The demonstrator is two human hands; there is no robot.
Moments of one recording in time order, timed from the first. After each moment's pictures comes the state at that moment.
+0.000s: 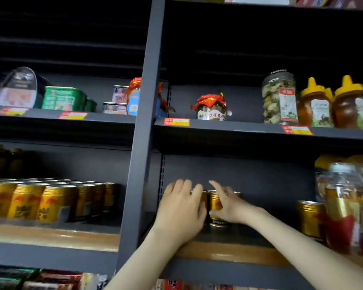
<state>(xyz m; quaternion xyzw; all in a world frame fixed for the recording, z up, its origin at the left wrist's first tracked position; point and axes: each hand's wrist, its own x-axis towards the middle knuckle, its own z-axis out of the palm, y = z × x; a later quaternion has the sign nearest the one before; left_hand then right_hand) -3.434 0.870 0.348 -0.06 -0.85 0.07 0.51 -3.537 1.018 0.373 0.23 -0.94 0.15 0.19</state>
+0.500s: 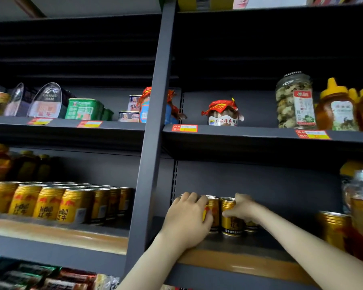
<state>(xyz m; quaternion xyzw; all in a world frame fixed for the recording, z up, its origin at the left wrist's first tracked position) -3.455 0.864 0.345 -0.06 -0.91 0.01 0.42 -3.588 1.014 0.387 0.16 -0.95 0.22 0.16</state>
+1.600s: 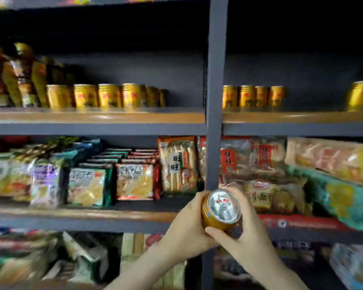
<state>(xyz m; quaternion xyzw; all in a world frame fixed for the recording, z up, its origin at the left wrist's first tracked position) -3.275 0.759 0.107 -0.18 -0.86 -0.42 0.21 -3.273 0.915 0.116 0.31 -0.78 0.52 0.16</state>
